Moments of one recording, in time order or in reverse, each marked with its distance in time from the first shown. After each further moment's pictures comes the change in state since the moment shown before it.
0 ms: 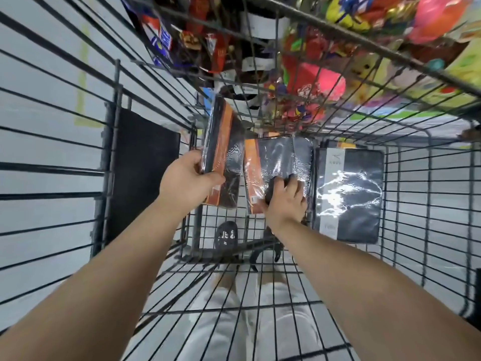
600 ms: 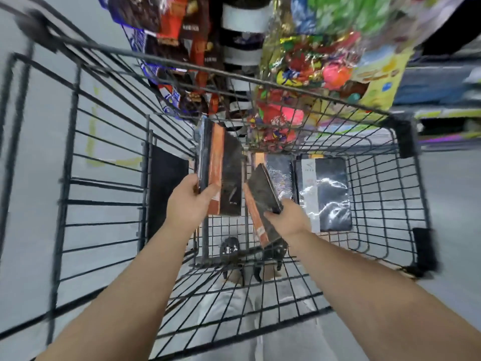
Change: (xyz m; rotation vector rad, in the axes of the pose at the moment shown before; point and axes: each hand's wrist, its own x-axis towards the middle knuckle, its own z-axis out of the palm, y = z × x) left_hand -0.069 0.022 -0.039 -0.044 0.031 0.081; right_hand -0.089 0.013 -0.080 0.444 -0.041 0.047
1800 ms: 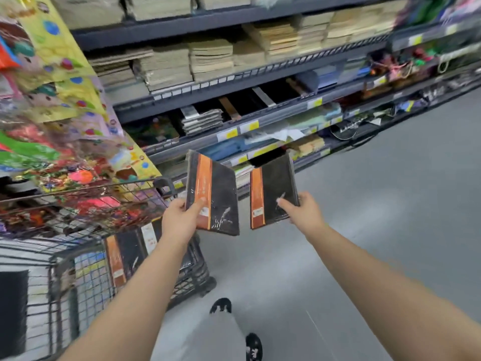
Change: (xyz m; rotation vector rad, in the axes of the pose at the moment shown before) left_hand -0.249 0.254 0.309 -0.161 -0.125 0.343; right_hand -0.149 0.369 -0.347 0.786 0.582 0.013
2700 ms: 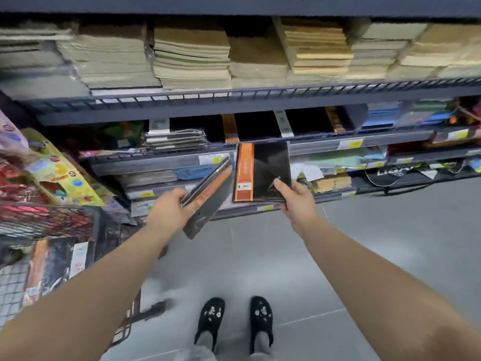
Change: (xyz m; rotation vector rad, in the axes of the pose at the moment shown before) left_hand 0.209 0.057 0.169 0.651 0.056 -0.006; right_hand 0.323 -0.065 -0.012 0.345 -0.305 0.197
